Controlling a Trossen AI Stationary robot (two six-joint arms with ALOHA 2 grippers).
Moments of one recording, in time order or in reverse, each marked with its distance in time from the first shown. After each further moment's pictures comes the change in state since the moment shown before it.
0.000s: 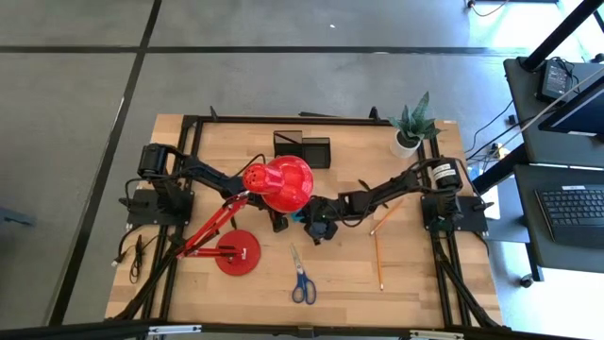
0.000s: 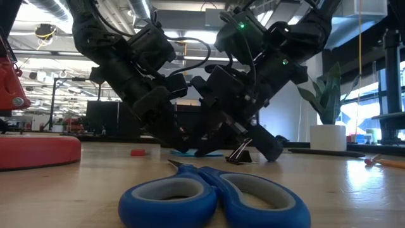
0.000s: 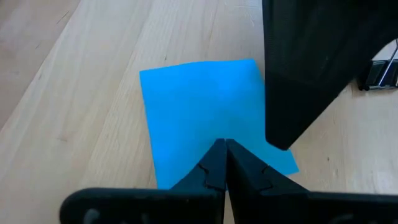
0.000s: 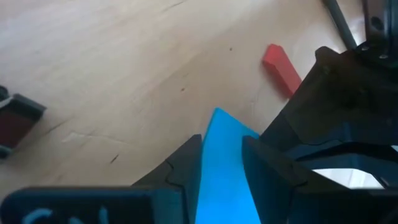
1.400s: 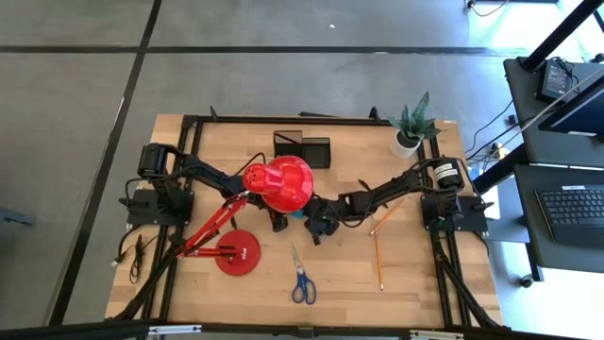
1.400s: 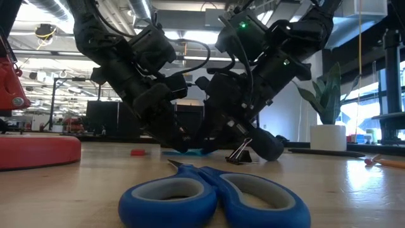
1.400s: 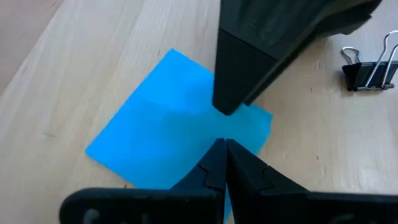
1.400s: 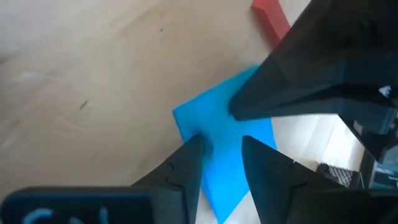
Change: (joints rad) left arm 0.008 -0.001 0.000 -0.008 0.052 -0.026; right arm -0.001 0.001 -0.003 -0.059 0.174 0.000
